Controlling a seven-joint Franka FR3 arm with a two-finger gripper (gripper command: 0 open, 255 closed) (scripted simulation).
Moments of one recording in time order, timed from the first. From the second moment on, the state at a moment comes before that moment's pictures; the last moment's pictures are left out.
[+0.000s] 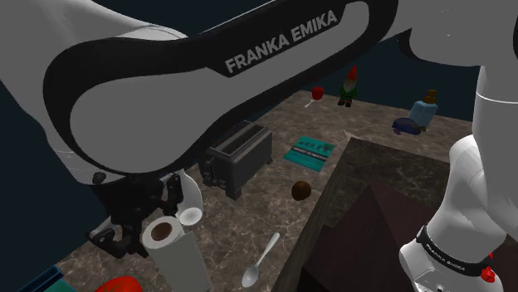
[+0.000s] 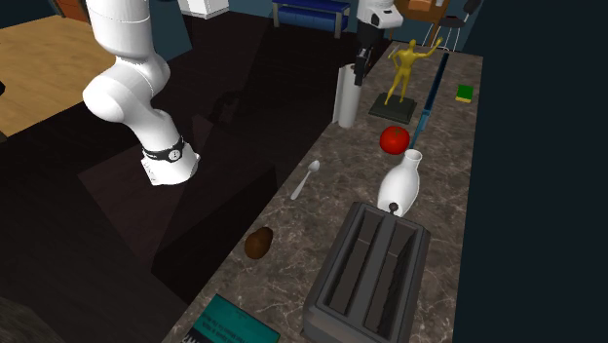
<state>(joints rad) 0.54 0.37 0.45 -1.56 -0.17 1.87 0.72</state>
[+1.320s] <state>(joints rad) 0.54 0.46 0.43 -1.71 -0.21 2.10 0.75</state>
